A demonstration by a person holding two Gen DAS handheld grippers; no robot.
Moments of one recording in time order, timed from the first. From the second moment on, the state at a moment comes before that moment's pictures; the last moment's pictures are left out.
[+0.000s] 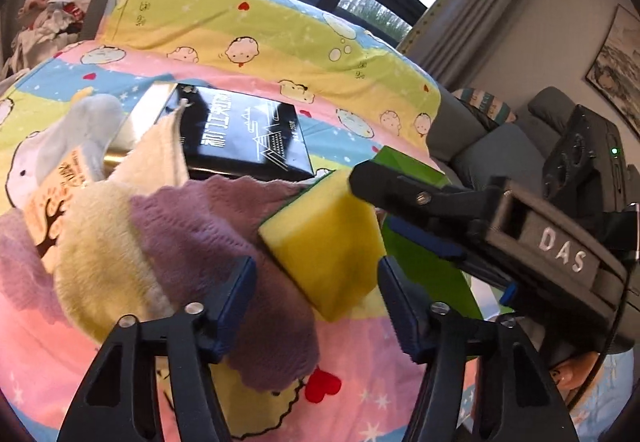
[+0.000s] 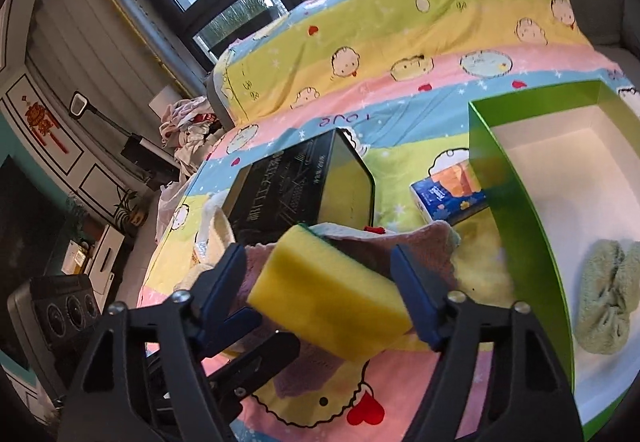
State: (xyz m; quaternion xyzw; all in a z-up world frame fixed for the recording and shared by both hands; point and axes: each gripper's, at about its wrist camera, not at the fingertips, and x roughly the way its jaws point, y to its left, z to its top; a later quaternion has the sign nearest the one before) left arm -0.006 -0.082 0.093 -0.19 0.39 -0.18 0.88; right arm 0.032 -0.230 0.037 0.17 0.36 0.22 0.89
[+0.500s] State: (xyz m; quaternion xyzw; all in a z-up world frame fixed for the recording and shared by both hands) left arm 0.005 -0.098 0.098 -0.17 0.38 -0.18 0.89; right arm 0.042 -0.234 0.029 0.18 0.38 0.23 0.88
